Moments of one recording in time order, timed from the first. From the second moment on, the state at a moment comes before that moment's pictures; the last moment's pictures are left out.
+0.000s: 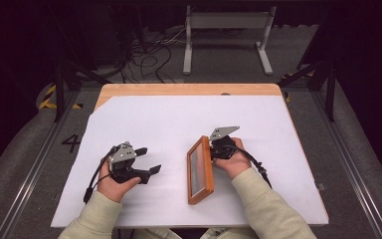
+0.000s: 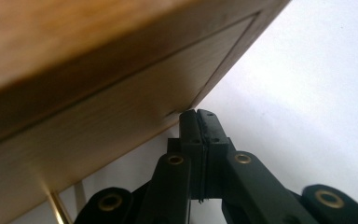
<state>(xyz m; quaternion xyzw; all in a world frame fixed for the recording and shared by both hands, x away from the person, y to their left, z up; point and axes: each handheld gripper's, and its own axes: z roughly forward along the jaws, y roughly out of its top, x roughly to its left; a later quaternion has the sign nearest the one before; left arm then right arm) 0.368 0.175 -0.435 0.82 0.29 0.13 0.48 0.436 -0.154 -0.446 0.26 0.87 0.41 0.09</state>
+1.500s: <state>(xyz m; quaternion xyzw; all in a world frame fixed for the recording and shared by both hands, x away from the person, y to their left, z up) 0.373 0.181 -0.439 0.82 0.30 0.13 0.47 0.371 -0.171 -0.345 0.36 0.85 0.38 0.02</state>
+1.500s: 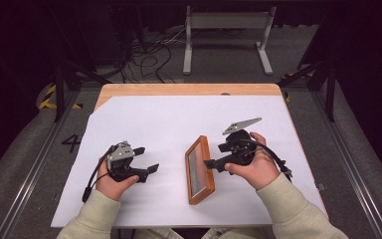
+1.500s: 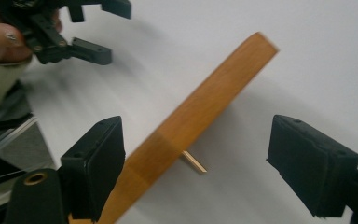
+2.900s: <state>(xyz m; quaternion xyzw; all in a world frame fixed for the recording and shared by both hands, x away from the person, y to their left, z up) 0.374 0.190 -0.440 0.81 0.32 0.13 0.47 0.391 -0.135 -0.381 0.39 0.87 0.30 -0.06</state>
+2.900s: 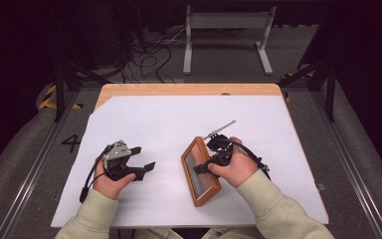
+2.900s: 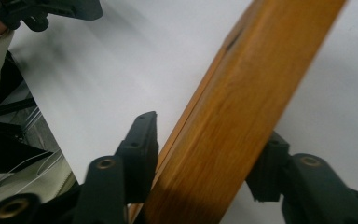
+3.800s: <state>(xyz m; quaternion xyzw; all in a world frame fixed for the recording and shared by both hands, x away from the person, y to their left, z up) 0.375 0.193 -0.440 0.81 0.33 0.14 0.47 0.411 -0.135 -0.333 0.22 0.94 0.25 -0.01</state>
